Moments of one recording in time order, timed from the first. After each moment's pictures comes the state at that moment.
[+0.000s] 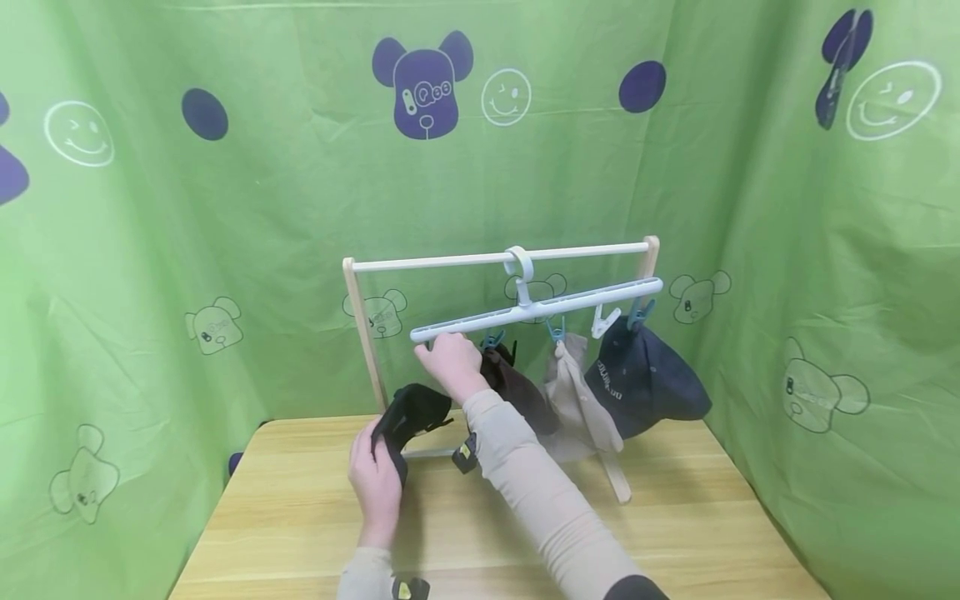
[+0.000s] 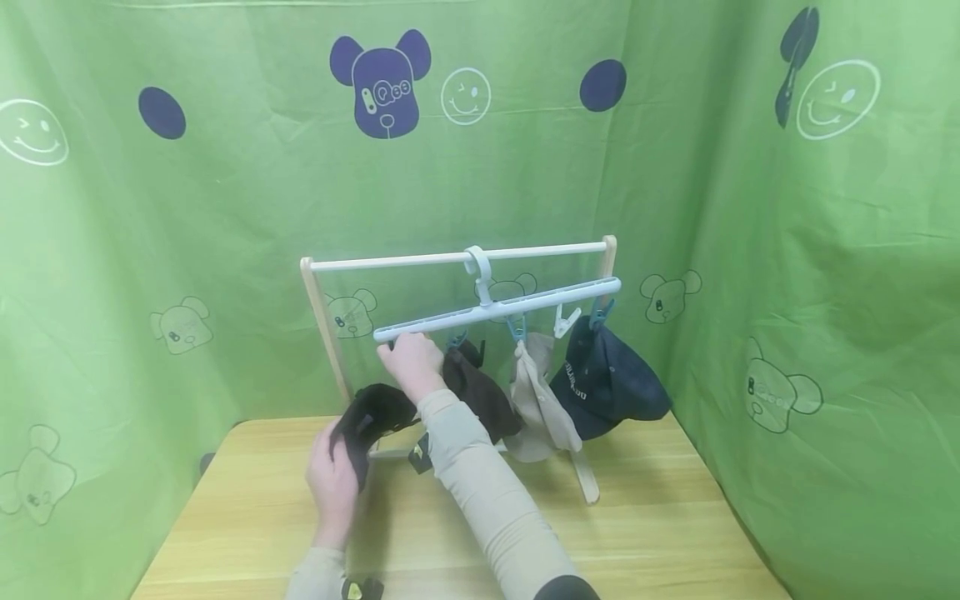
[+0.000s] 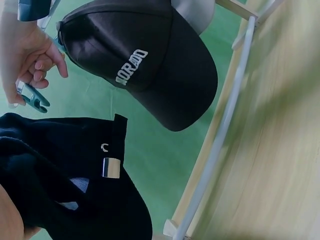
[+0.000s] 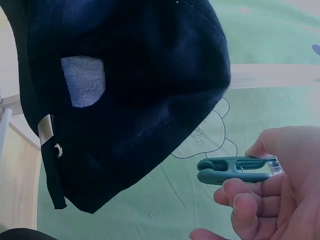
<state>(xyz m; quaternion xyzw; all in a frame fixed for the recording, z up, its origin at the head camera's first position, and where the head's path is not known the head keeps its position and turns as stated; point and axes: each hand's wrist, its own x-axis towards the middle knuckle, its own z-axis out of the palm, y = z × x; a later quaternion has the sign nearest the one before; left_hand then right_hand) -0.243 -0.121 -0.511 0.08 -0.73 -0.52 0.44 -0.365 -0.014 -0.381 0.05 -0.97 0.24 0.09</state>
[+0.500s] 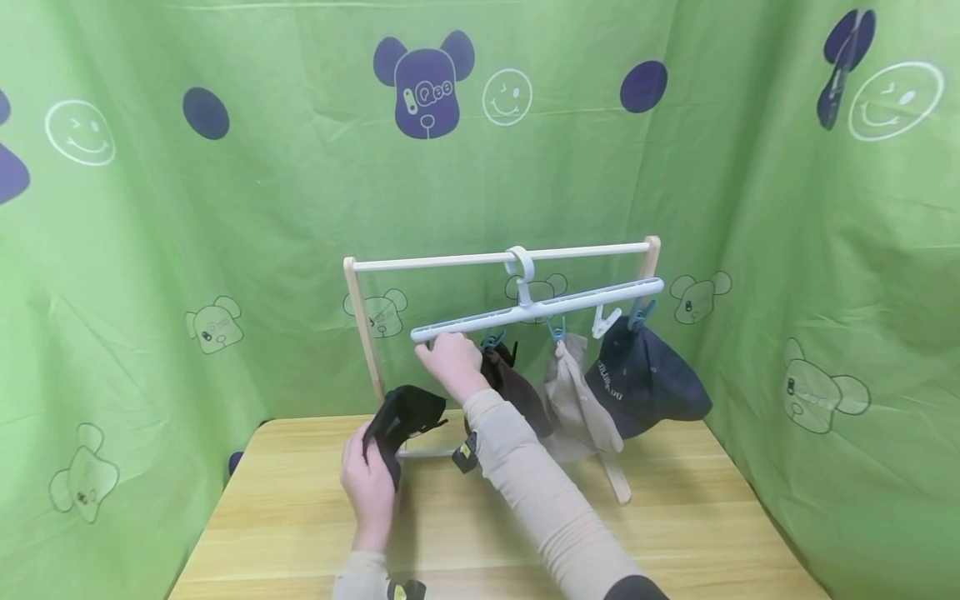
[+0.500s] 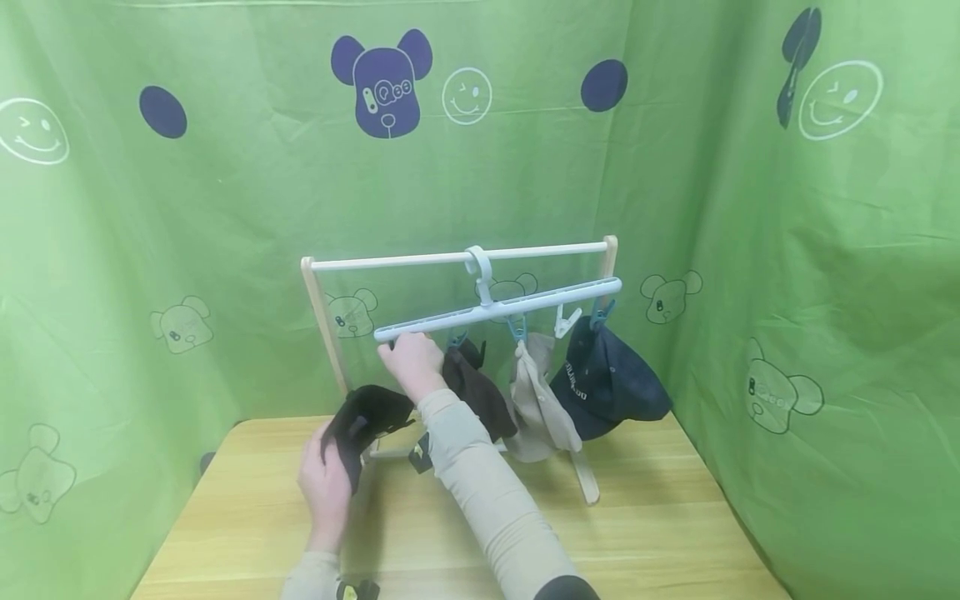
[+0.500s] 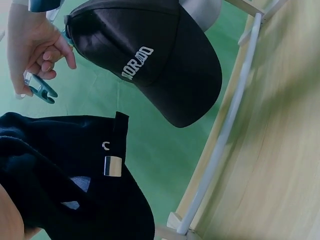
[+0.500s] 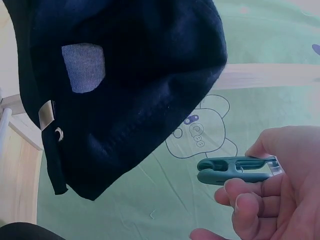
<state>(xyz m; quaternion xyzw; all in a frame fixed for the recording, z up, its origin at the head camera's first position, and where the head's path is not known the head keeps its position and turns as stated) -0.239 -0.129 -0.512 0.10 -0.72 -0.53 0.44 -0.363 -0.013 -0.378 0.06 -0.97 0.23 0.09</state>
